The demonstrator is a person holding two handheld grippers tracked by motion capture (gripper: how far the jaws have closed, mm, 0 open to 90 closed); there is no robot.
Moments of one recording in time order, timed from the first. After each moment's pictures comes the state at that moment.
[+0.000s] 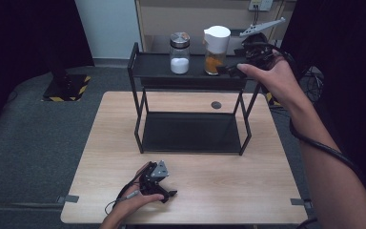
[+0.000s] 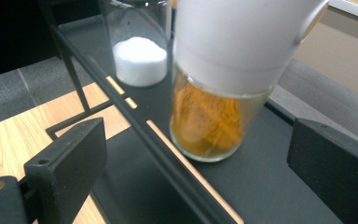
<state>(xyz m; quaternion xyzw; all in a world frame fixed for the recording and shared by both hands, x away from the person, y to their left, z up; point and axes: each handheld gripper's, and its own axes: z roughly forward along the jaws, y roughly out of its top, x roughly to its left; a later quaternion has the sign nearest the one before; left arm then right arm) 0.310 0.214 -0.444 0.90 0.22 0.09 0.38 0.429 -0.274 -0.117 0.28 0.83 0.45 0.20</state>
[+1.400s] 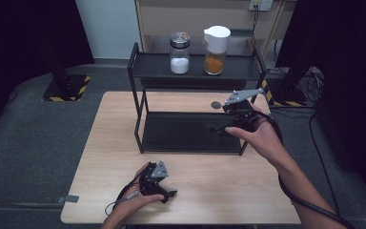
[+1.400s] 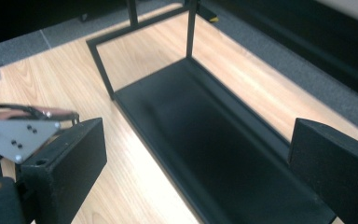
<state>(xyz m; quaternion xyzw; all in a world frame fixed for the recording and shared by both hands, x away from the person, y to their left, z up) 0.306 0.213 -0.445 0.89 0.23 0.09 0.38 0.367 -0.260 -0.236 0.27 0.85 0.42 0.15</state>
